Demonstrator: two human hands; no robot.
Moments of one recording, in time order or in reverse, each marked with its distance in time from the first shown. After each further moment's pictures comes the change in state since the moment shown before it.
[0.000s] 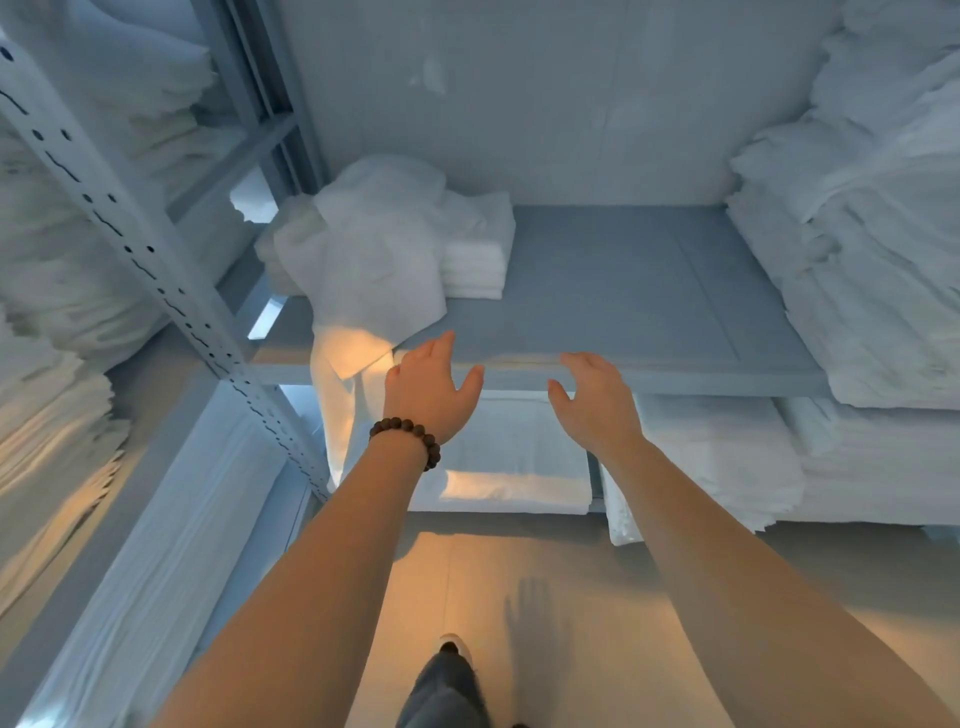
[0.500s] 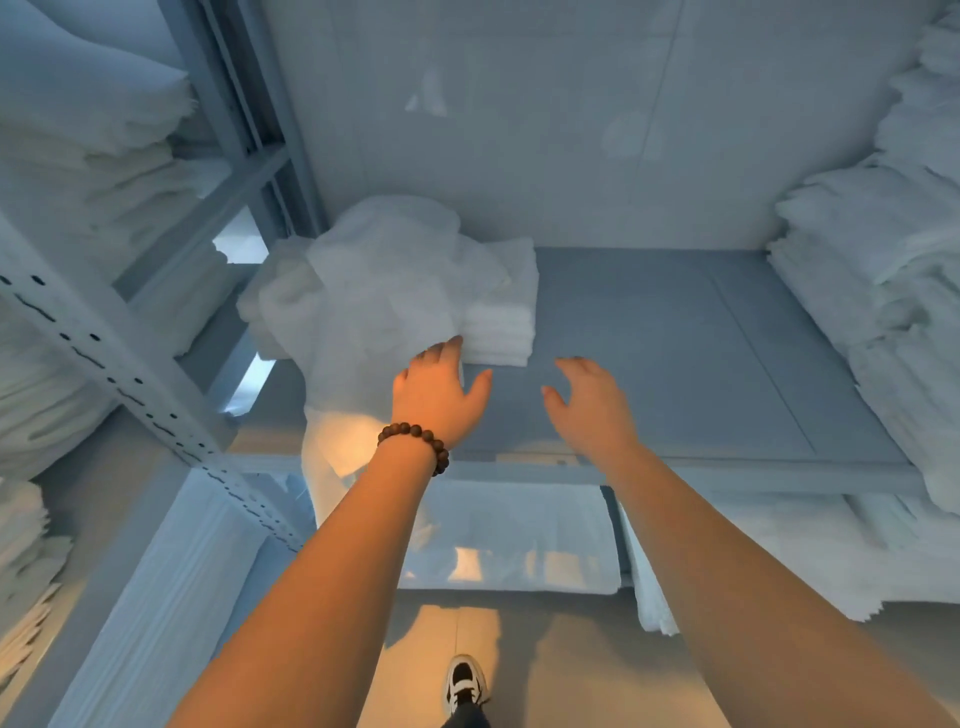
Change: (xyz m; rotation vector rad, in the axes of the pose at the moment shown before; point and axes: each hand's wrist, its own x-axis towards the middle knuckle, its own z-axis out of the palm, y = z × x) left_hand 0.175 -0.047 0.011 -0.032 0.025 0.024; right_hand 0.175 -0.043 0.043 -0.045 -0.026 0.013
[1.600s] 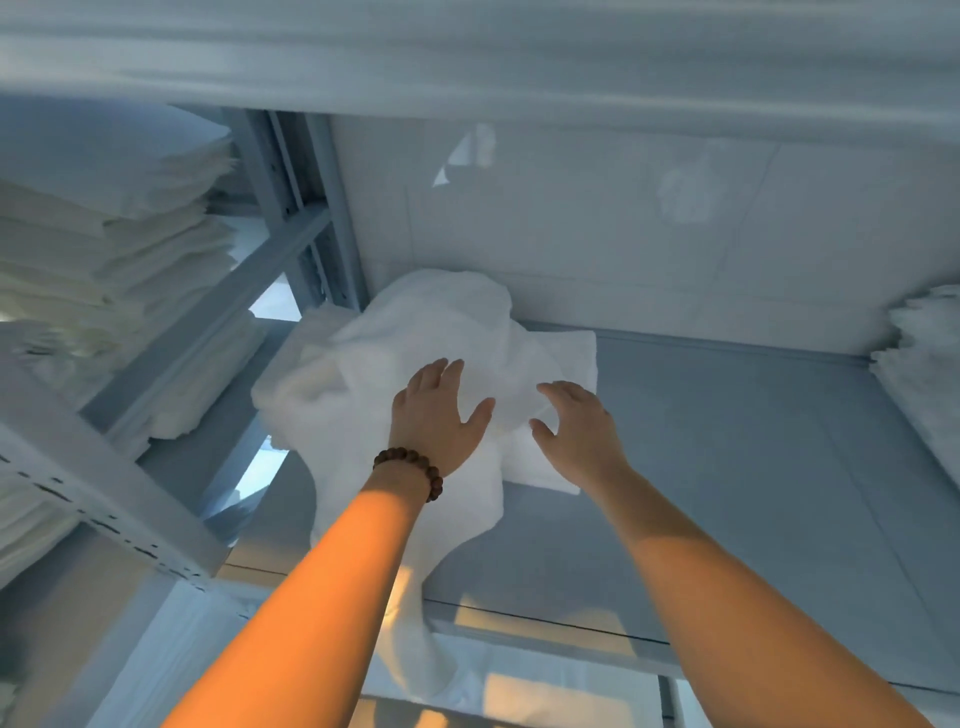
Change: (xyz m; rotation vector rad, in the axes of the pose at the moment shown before) left_hand 0.182 -0.076 0.000 0.021 0.091 -0.030; right_hand 0.200 -0.057 0.037 -0.040 -0.096 -0.182
